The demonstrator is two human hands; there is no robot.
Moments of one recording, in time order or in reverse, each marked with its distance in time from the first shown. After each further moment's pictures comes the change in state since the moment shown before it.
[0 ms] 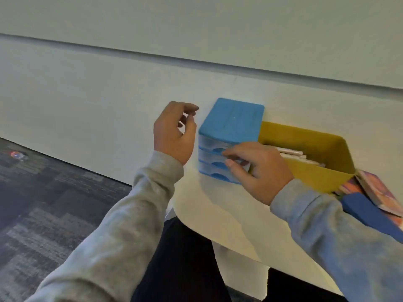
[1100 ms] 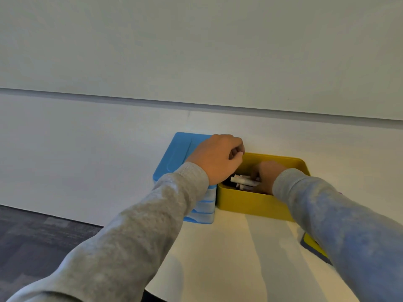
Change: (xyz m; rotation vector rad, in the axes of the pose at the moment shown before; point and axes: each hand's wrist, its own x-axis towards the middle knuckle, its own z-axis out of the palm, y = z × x) left_hand 0.045 0.064 0.140 0.160 -0.822 0.170; right_hand 0.039 0.134 -0.067 -0.590 -0.783 0.755
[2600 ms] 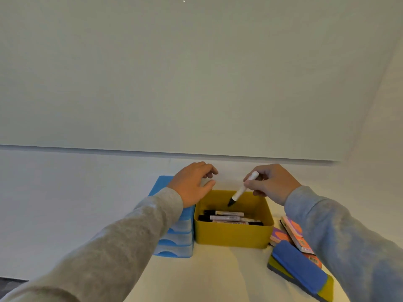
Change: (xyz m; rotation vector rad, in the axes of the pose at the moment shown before) left_hand 0.004 0.016 -0.029 0.075 0.028 0.098; right_hand -0.110 0.056 -0.054 1.002 0.497 -0.112
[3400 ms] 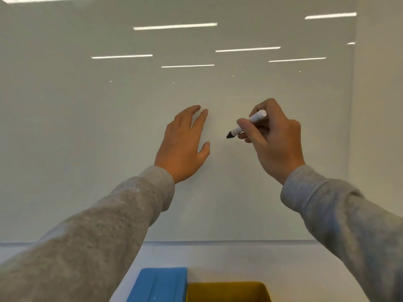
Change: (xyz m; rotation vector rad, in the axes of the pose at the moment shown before) left_hand 0.149 0.090 -0.181 0.478 0.628 0.259; right_hand 0.045 -0.182 -0.116 0.138 0.706 -0.896
